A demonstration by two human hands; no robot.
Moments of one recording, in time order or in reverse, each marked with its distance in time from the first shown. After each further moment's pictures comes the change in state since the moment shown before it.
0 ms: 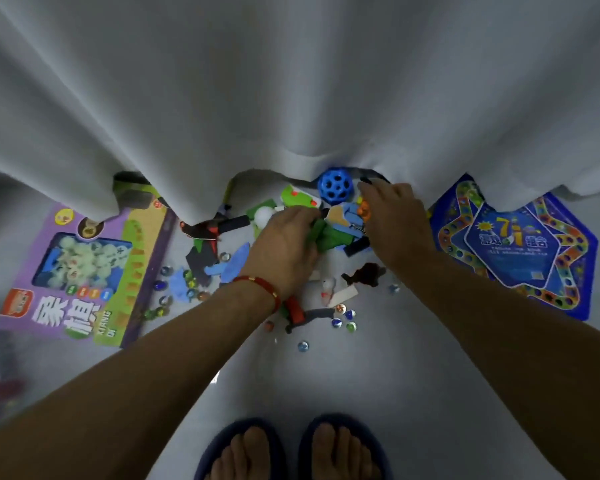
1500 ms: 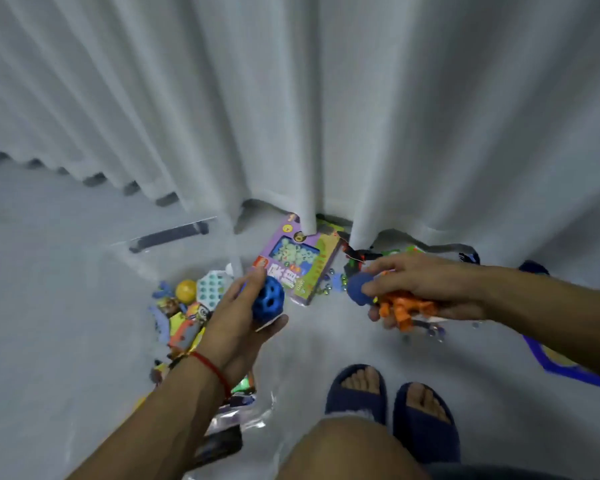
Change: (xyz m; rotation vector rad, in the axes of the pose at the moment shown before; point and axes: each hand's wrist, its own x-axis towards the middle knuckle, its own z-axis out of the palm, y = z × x) left_hand -0.340 0.016 -0.234 -1.446 0.578 -0.789; right_hand -0.174 -0.200 -0.303 1.235 -1.089 -0.008
